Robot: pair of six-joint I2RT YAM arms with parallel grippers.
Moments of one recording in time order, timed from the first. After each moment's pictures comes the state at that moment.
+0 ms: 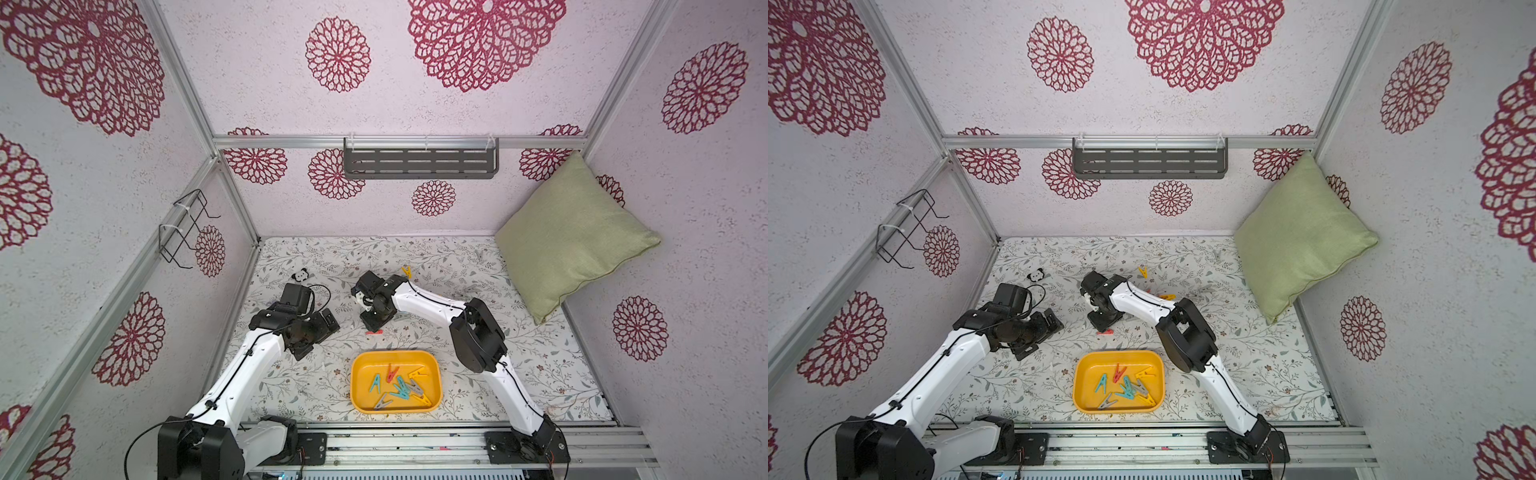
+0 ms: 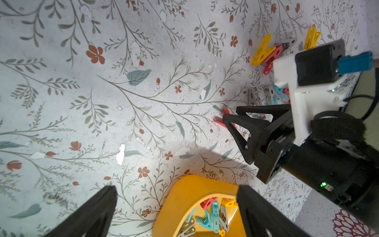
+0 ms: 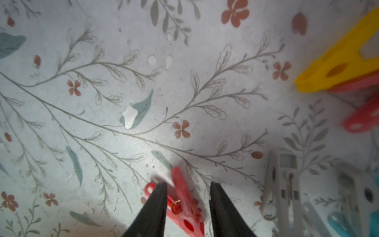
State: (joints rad) left arm -0.18 1.19 0.89 -0.86 0.20 -0.81; right arm 0.87 2.36 2.00 -0.92 -0.07 0.09
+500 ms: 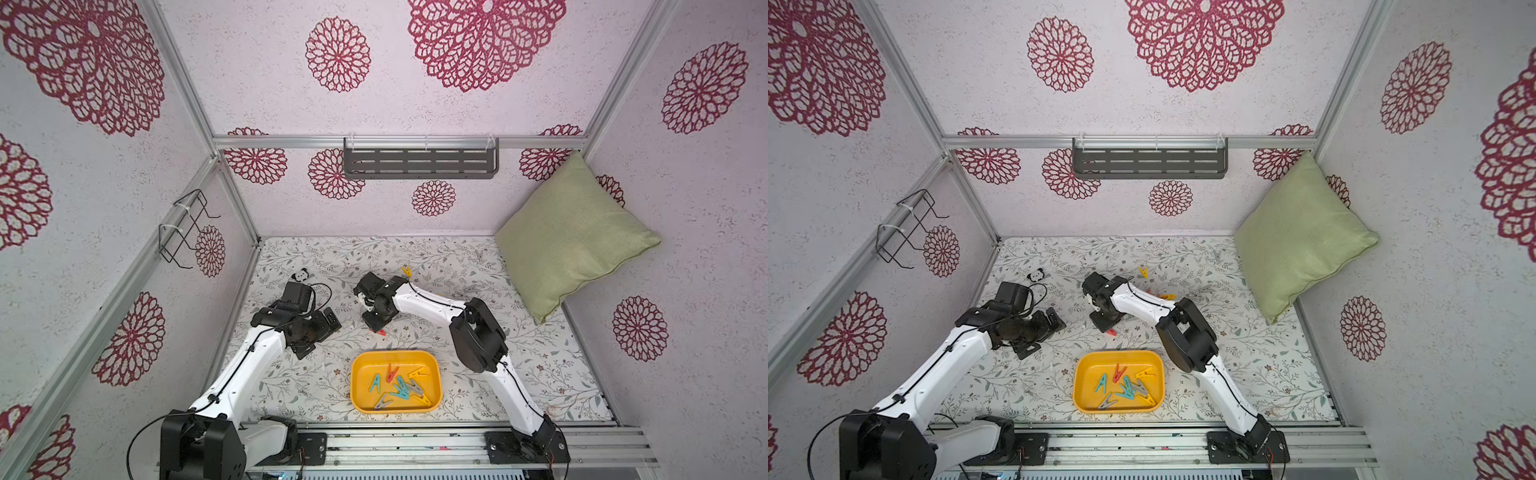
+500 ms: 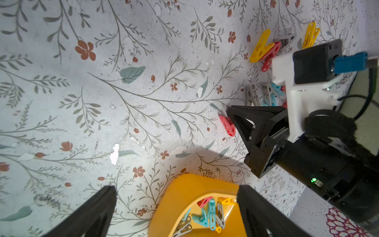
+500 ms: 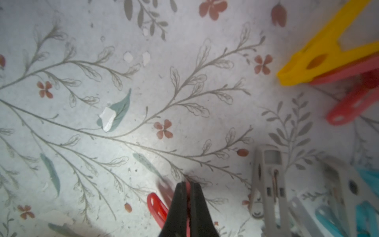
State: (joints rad) left arm -0.18 1.20 0.90 -0.85 0.23 -0.81; right arm 0.87 2.34 1.97 -0.89 -0.02 0.11
